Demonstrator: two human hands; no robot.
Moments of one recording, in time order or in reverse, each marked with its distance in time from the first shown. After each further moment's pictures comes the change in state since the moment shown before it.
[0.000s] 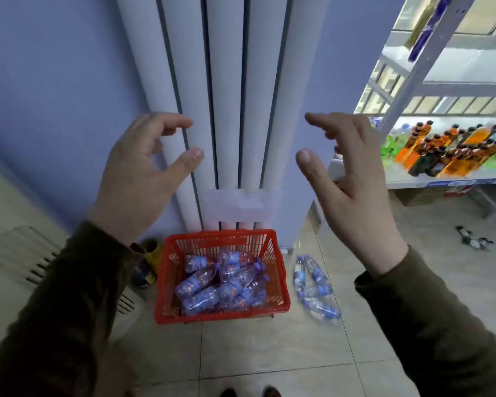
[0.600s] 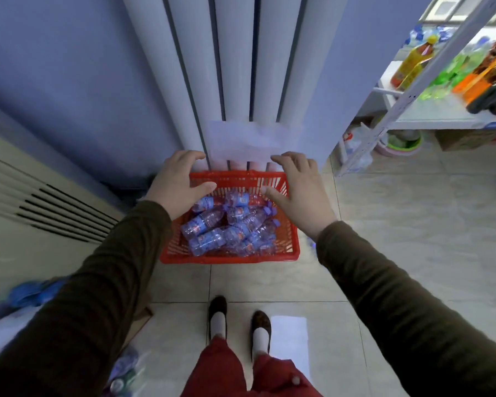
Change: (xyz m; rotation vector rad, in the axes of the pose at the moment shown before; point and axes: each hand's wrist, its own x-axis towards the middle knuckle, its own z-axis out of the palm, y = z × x) left_hand -0.079 -0.149 0.123 0.324 -0.529 -0.532; right_hand -0.096 0.136 0.159 -0.181 -0.642 0.315
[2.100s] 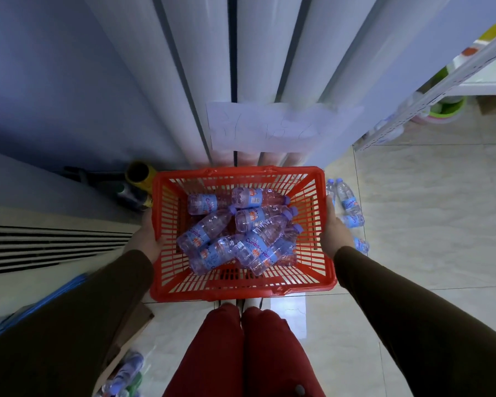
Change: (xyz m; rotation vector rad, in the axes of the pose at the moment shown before) left_hand 0.078 -0.253 0.162 -0.238 -0.275 -0.659; right_hand 0.045 0.177 0.231 0.092 -0.314 0.662
